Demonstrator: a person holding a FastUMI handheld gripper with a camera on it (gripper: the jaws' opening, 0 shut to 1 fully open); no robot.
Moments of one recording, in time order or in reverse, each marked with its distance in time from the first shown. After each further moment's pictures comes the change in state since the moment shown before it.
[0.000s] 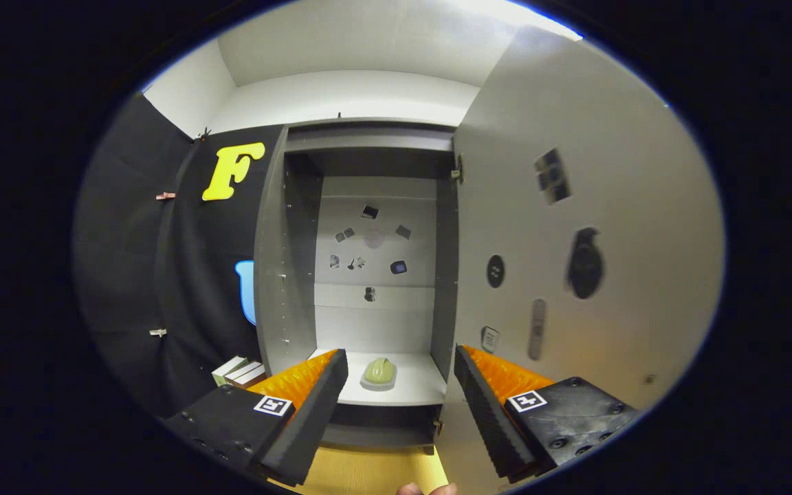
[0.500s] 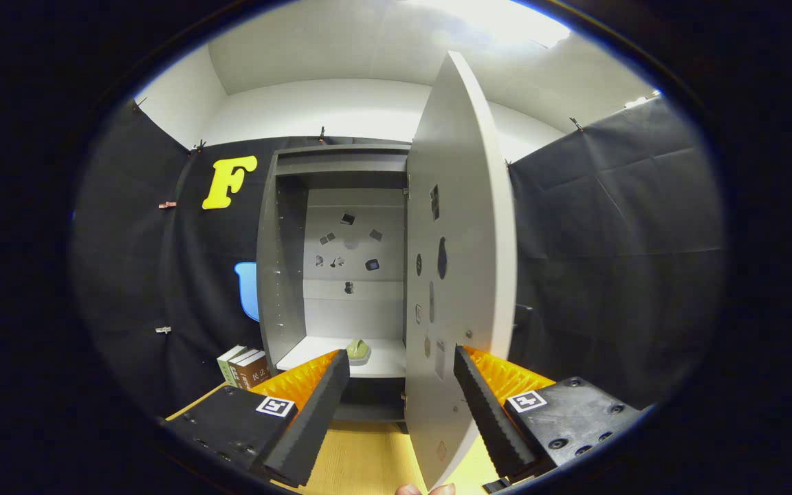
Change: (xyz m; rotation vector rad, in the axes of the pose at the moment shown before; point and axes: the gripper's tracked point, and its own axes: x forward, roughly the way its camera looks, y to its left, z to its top) arm -0.114 -0.063 0.005 0.000 0.008 -0.031
